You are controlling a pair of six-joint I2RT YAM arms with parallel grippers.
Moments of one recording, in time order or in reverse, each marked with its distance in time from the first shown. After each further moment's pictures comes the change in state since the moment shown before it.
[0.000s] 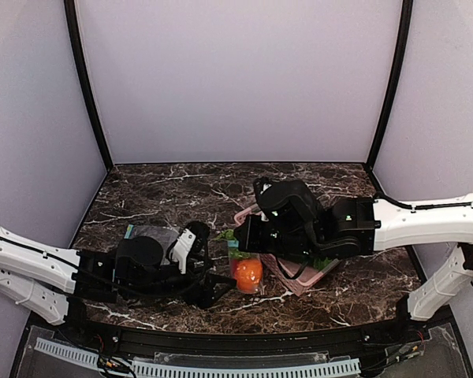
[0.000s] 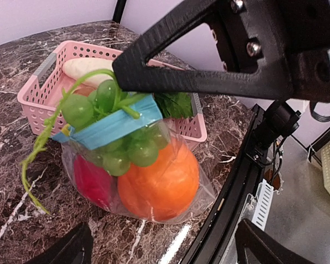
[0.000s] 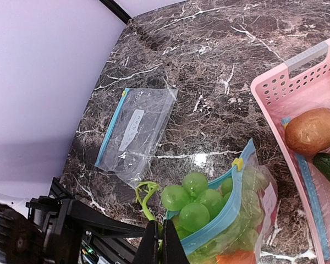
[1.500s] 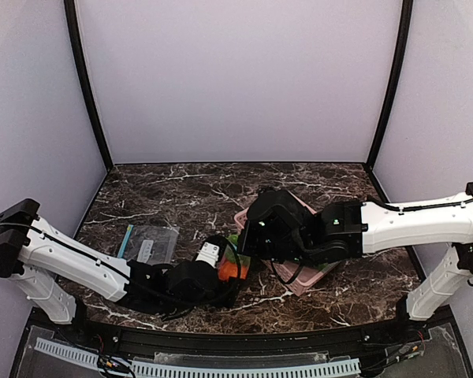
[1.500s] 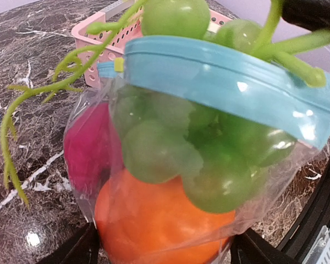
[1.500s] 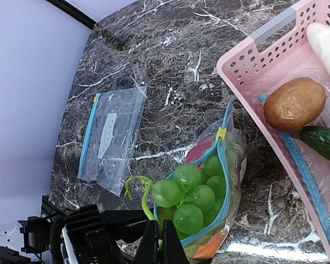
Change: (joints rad) left arm -0.056 0.406 0.142 -0.049 -0.332 -0.233; right arm 0.010 0.058 0.014 -0.077 0.076 0.175
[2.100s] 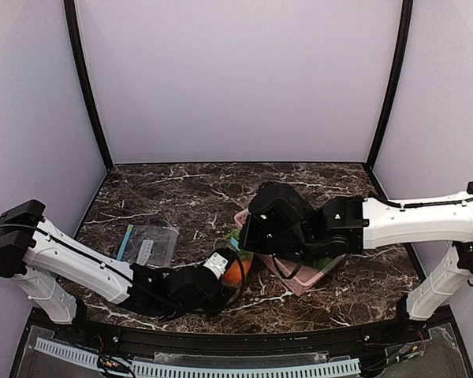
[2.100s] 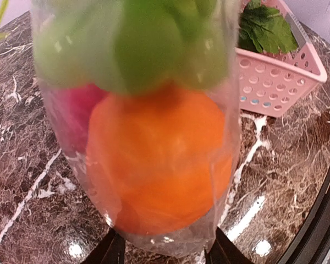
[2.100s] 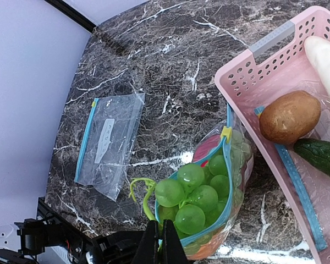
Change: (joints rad) left arm 0.000 0.034 -0.012 -0.019 0.052 0.226; right arm -0.024 -0.002 0.011 -0.012 0.000 -0.040
